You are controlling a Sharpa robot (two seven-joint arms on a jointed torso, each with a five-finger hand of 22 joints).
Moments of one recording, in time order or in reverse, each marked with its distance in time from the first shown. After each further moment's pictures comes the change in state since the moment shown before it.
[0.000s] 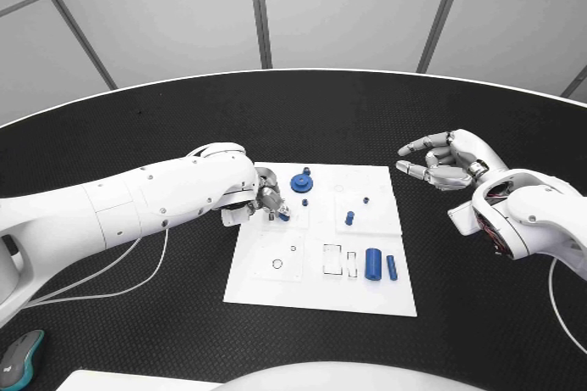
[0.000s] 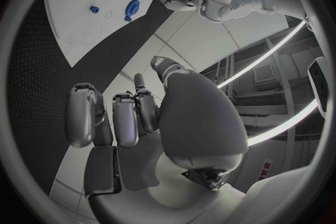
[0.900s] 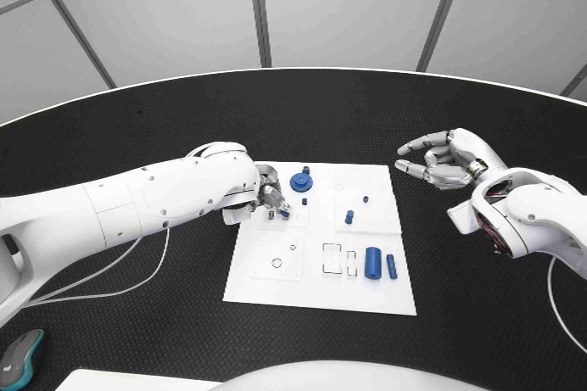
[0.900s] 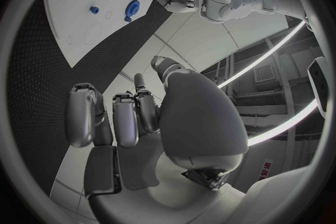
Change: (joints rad) left arm 0.000 0.002 0.000 0.008 -0.040 -0.029 0.011; left_hand -0.001 -0.001 0.000 0.000 -0.003 0.000 0.000 0.001 0.003 0.008 0.000 0.007 0.010 0.000 0.000 0.000 0.000 0.000 0.003 0.004 0.000 0.006; right arm 0.000 0.002 0.000 -0.001 0.000 0.003 0.000; right_hand -0.002 -0.002 0.000 0.000 0.000 0.000 0.000 0.000 -0.001 0.000 0.000 0.000 0.000 0.000 0.000 0.000 0.001 0.000 0.000 0.000 0.000 0.000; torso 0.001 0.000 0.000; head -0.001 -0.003
